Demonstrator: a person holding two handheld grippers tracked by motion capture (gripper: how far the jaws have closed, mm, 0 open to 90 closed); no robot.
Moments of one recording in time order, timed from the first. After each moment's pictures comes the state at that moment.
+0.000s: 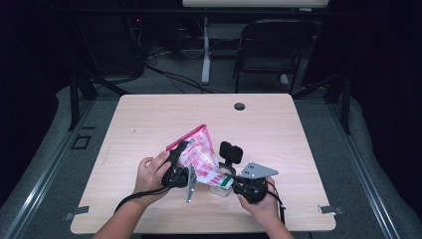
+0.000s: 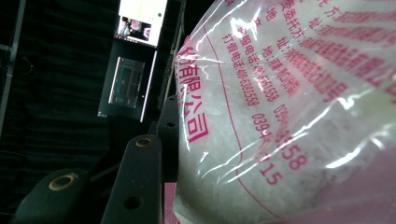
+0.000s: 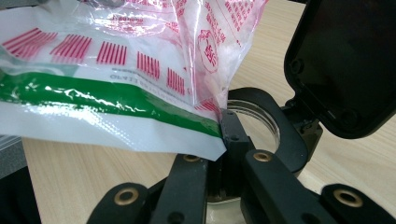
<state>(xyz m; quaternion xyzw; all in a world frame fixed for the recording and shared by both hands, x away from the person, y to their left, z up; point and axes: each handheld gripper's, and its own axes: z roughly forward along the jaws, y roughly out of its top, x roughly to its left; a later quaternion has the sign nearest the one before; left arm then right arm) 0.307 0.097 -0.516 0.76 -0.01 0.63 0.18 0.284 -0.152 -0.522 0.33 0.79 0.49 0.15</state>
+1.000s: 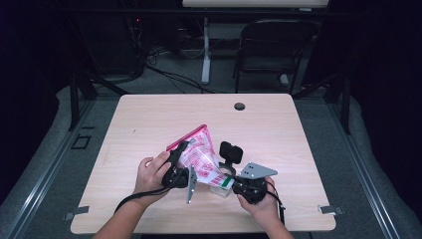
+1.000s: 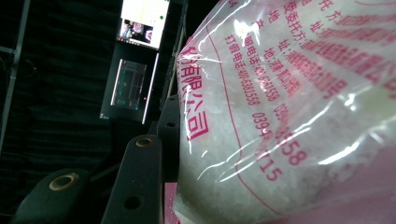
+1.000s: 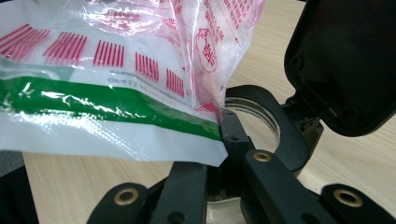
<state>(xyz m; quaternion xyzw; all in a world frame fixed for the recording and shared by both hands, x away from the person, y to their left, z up) 0.305 0.096 -0.515 0.76 -0.01 0.63 0.18 0.284 -0.151 -0.524 0.33 0.79 0.49 0.15</state>
